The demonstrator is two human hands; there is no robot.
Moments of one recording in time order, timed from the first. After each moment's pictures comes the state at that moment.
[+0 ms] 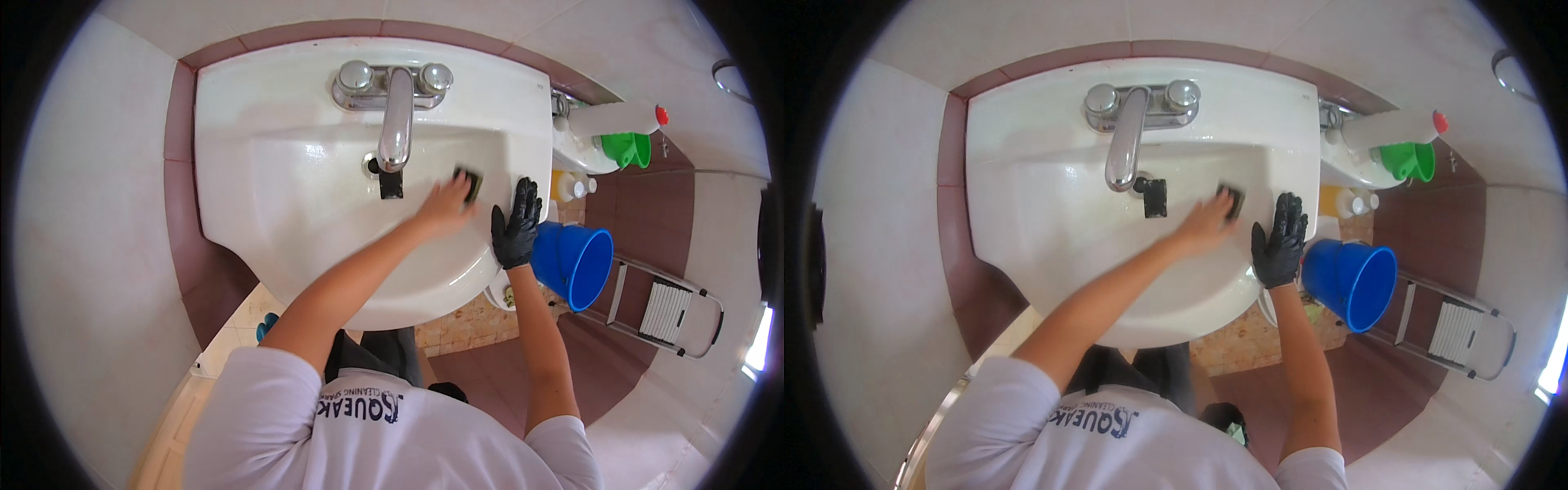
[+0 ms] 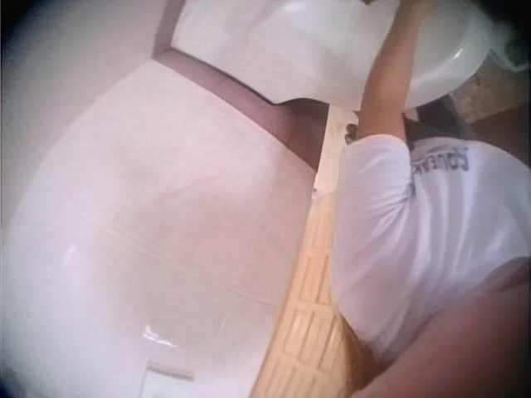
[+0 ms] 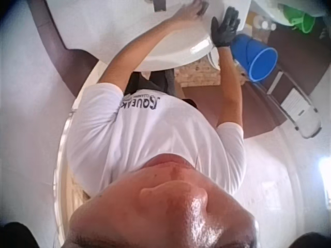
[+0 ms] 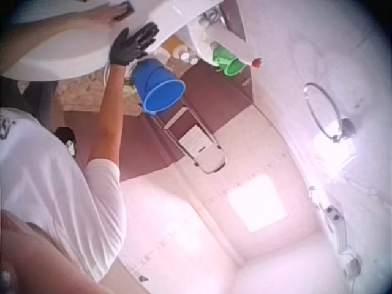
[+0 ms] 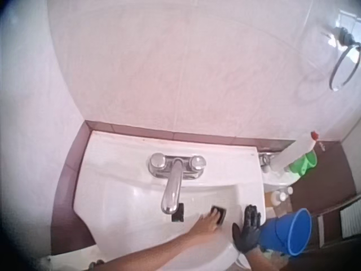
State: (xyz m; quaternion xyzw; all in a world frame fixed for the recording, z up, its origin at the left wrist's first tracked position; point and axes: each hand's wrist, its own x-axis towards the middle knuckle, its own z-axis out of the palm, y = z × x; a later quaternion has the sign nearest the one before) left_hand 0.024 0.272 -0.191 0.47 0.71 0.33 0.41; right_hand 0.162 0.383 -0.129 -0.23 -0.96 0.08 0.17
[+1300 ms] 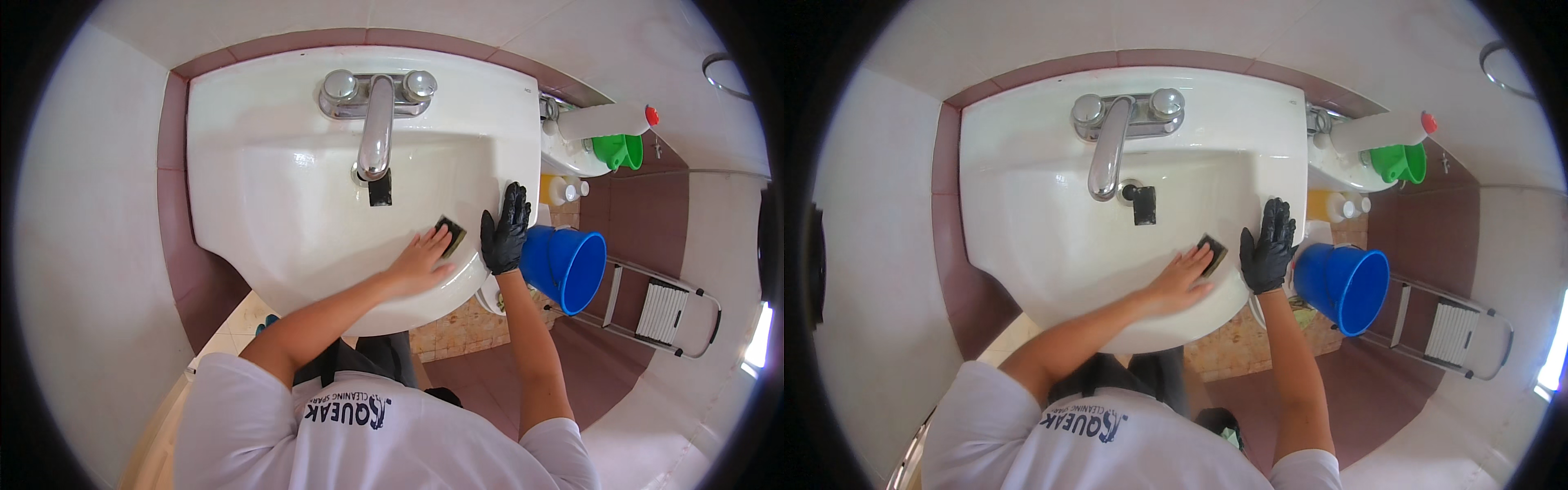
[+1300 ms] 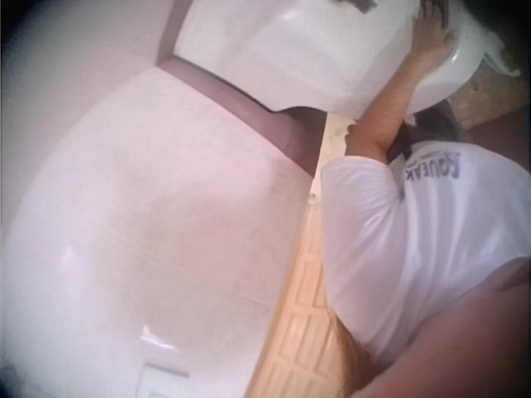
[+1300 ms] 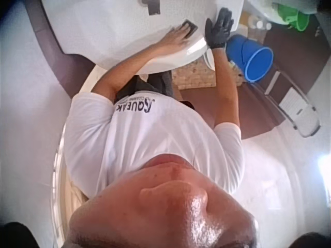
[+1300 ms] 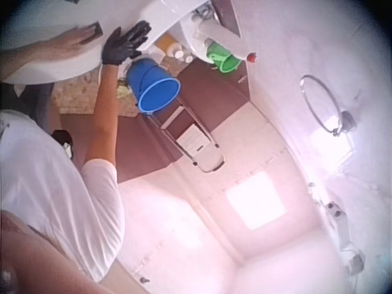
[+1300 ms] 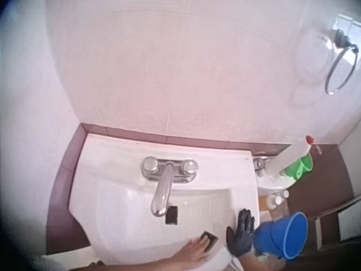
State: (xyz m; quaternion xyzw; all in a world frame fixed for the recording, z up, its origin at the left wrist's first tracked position) left_hand 0.069 0.213 -0.181 0.52 0.67 0.30 0.45; right_hand 0.168 0.386 -0.134 -0.26 -0.95 0.09 0.15
